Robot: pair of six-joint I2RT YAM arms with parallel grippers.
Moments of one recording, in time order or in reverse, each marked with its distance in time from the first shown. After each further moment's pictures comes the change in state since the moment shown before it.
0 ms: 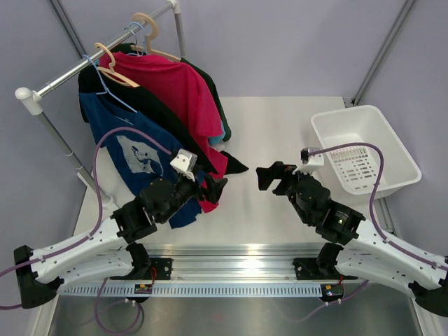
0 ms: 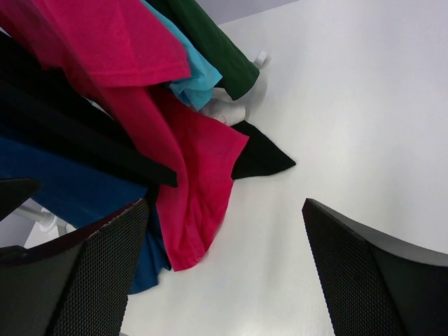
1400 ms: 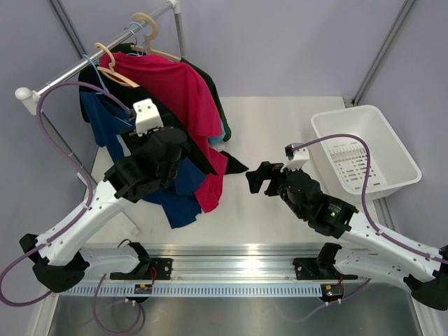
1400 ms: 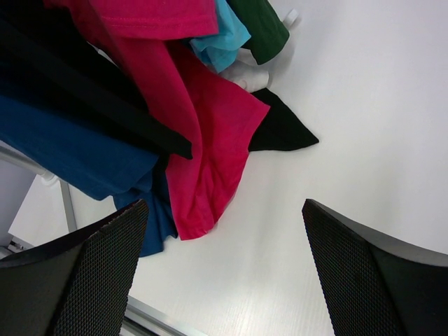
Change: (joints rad) left arm 0.176 0.341 0.677 -0.738 -0.867 -0.251; right arm 0.000 0.114 0.081 -0.060 -0.136 -0.015
